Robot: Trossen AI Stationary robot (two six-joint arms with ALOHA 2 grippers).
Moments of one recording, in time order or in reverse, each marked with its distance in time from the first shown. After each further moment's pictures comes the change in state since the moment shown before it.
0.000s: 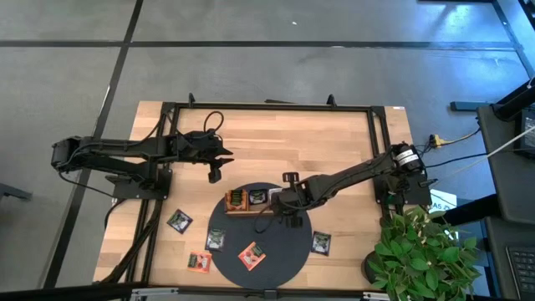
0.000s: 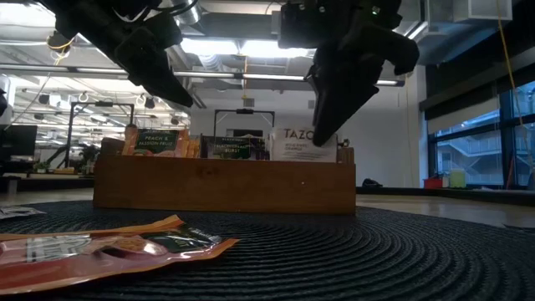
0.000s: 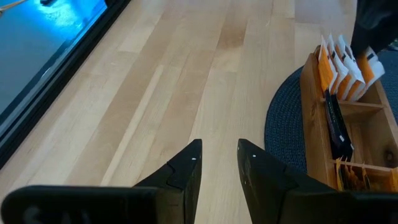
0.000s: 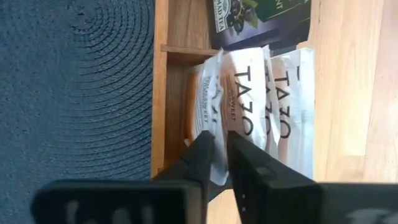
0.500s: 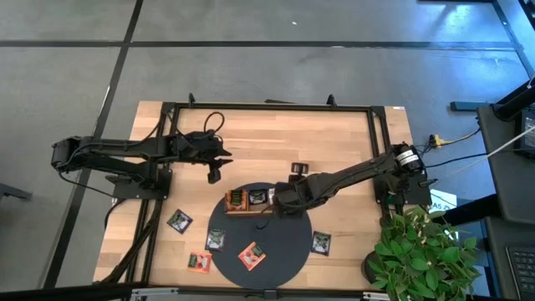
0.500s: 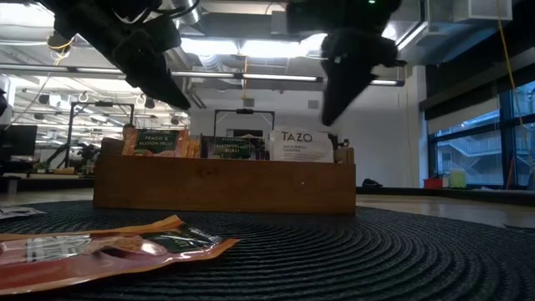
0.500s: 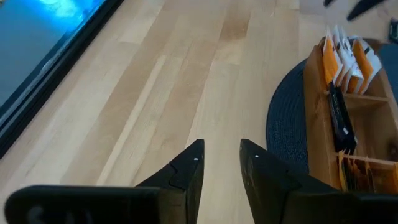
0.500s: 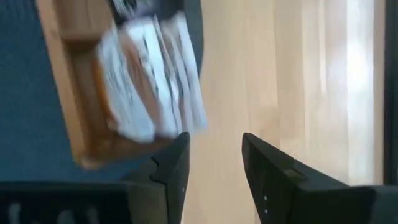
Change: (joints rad) left arm -0.002 0.000 0.000 -0.029 0.002 -0.018; right arm 0.011 0.000 0.106 -0.243 0.221 0.169
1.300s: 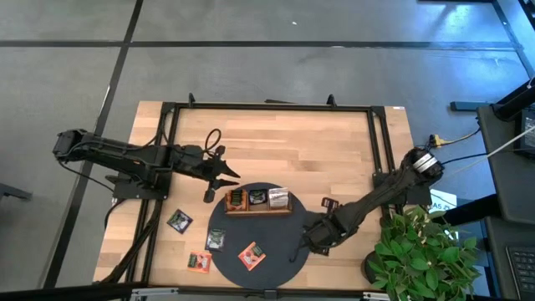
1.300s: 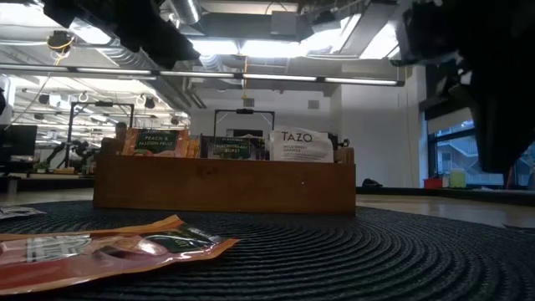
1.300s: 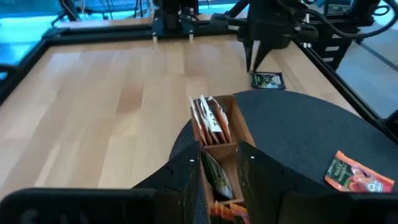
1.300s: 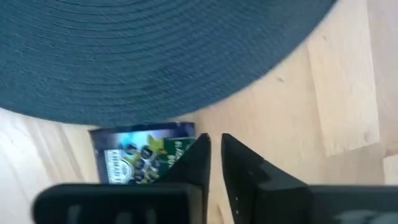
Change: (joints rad) left arm -0.236 0.003 0.000 0.224 0.118 0.036; right arm 0.285 -0.113 -0.321 0.128 -0.301 0.550
